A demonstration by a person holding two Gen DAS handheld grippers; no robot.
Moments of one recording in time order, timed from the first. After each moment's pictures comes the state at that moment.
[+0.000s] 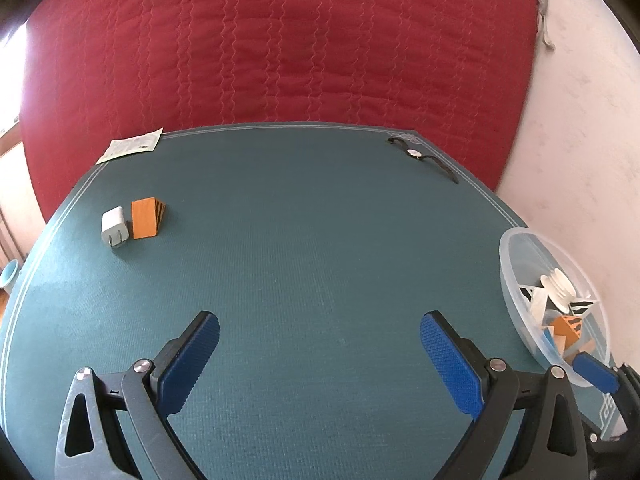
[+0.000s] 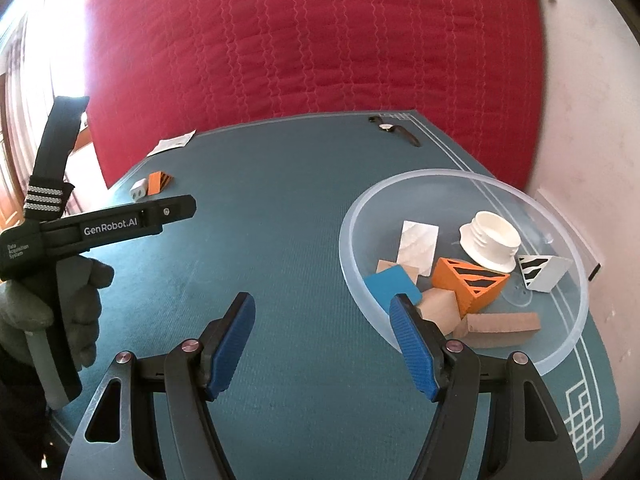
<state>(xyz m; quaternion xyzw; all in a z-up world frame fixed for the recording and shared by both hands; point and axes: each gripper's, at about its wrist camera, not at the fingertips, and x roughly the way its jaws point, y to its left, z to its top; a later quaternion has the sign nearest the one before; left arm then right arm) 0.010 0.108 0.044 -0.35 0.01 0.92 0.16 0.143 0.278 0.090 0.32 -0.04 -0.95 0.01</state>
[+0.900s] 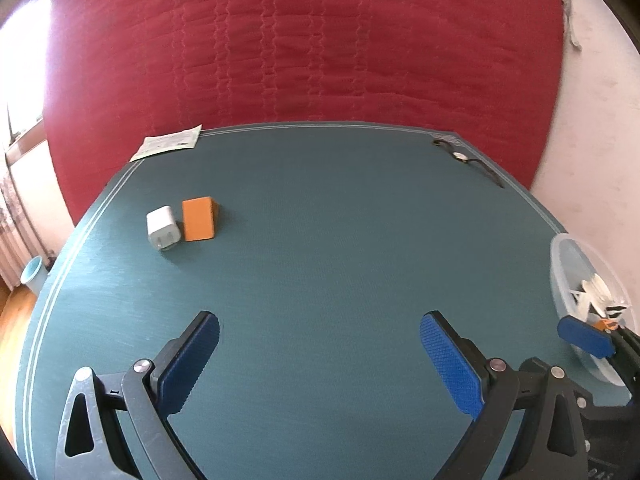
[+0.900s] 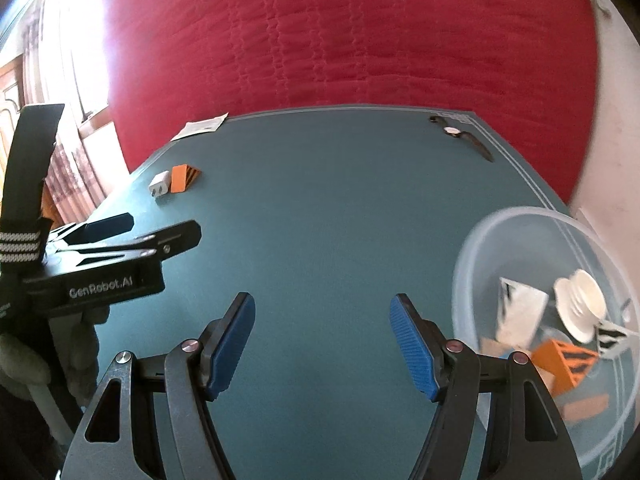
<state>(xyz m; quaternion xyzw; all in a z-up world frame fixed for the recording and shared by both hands) -0.010 0.065 0.042 -0.35 0.02 0.93 0.11 0.063 0.233 0.093 0.35 -0.02 -0.93 0.06</state>
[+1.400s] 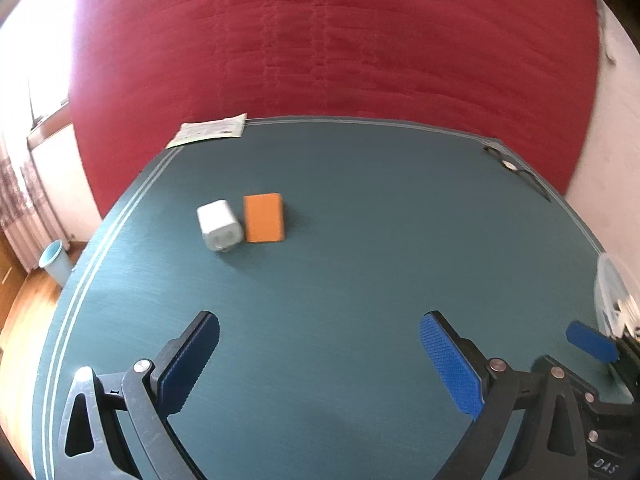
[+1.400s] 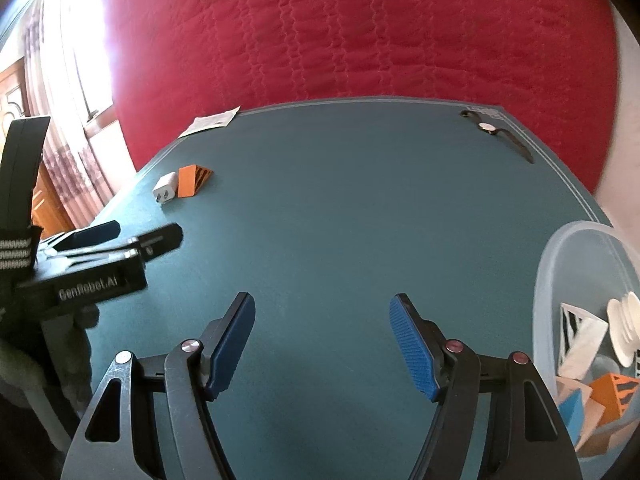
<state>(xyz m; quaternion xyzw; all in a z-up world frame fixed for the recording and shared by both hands) -0.038 0.017 0.037 -0.36 0.01 0.93 0.05 0.027 0.209 0.082 0.36 -0.03 -0.93 0.08</state>
